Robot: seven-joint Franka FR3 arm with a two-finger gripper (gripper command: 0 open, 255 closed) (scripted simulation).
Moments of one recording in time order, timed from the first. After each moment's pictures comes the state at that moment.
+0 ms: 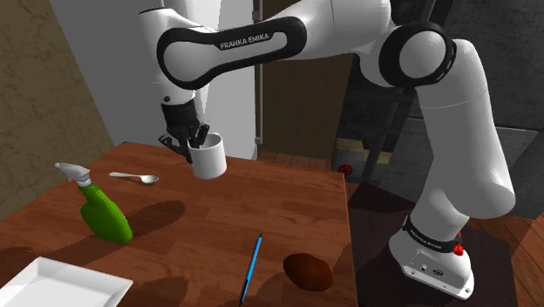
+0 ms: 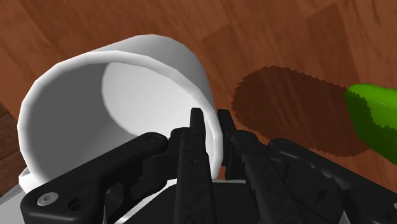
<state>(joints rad) 0.23 0.55 0.40 -1.28 -0.18 1.74 0.73</state>
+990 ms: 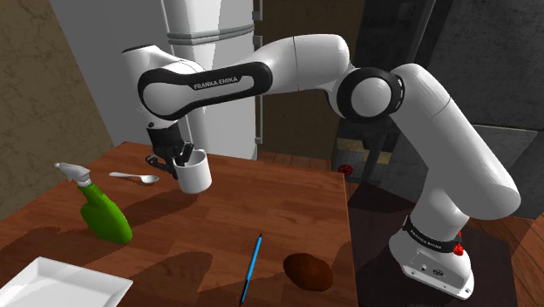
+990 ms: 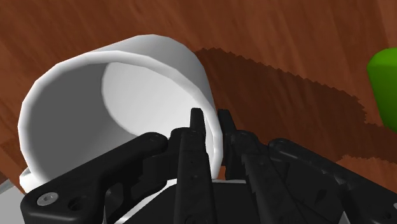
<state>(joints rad) 0.32 0.84 0.36 -0.96 -0.25 1.71 0.73</state>
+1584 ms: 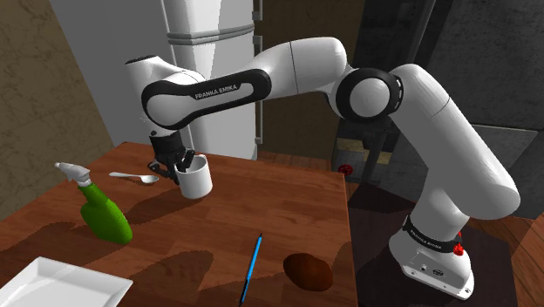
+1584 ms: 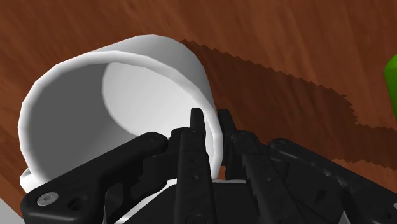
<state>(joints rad) 0.32 0.85 0.36 -1.01 -0.25 1.77 0.73</state>
